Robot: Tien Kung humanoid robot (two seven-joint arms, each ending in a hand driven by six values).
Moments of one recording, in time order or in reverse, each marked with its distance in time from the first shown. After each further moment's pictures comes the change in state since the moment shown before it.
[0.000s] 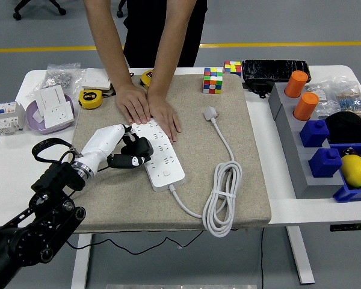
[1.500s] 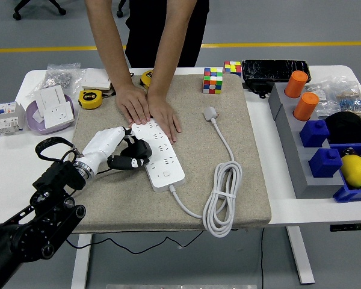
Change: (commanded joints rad) left arm -0.016 -0.002 0.008 0.040 -0.008 -0.047 -0.001; right arm 0.002 -0.002 0.005 0.000 -0.004 0.001 0.002
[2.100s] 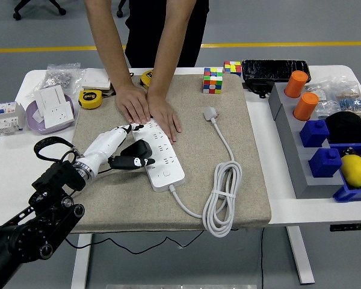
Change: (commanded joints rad) left arm 0.026 -0.007 -0.039 -0.051 -0.094 -0.032 -0.022; right arm -0.001 0.000 0.004 0.000 -0.001 0.000 0.000
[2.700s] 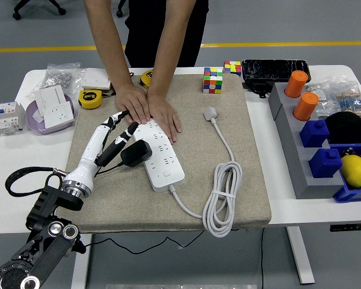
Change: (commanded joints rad) left arm 0.279 -0.045 -0.036 -0.383 -0.388 0.172 0.059; right arm -0.002 0.005 0.007 0.000 -0.003 0.000 0.002
